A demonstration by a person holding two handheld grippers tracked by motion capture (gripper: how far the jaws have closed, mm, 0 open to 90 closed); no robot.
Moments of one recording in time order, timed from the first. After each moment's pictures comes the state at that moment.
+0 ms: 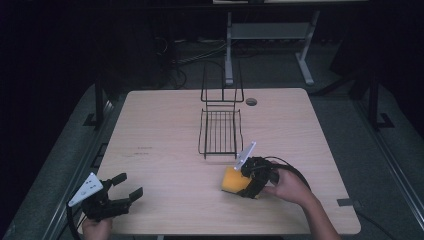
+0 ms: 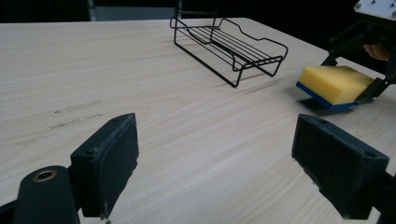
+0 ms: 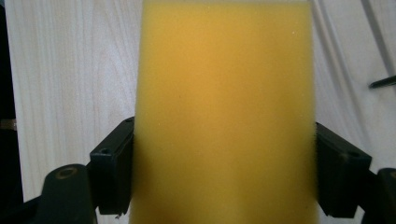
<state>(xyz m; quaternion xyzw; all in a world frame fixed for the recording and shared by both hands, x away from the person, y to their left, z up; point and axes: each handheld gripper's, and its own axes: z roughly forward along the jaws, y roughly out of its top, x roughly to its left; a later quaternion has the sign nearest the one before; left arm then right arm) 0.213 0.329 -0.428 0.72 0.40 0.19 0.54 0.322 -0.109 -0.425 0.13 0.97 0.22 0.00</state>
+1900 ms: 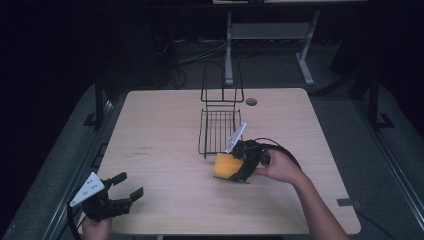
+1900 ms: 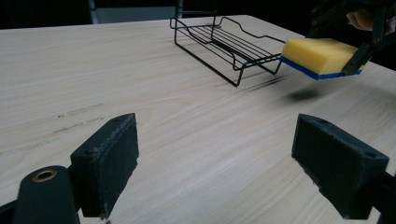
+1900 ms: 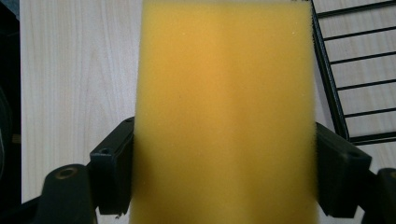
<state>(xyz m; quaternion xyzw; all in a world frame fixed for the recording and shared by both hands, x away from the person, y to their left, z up) 0.213 0.326 -0.426 0.73 0.39 0.20 0.53 0.362 -0.088 -0.398 0.10 0.97 0.23 -0.02</state>
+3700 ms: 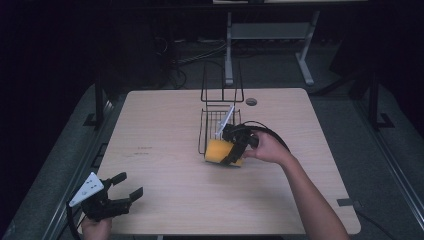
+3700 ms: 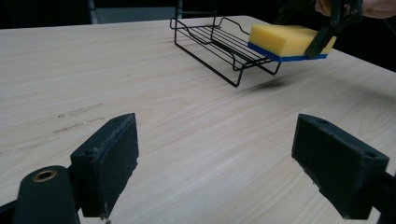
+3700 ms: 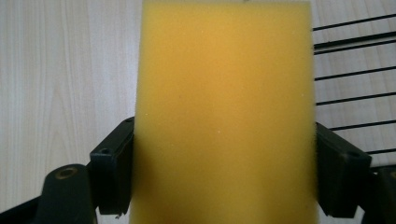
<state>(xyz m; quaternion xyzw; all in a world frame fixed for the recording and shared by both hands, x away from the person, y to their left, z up) 0.213 0.327 -0.425 0.73 0.39 0.20 0.53 0.412 -0.063 -0.388 0.10 0.97 0.23 -0.03</state>
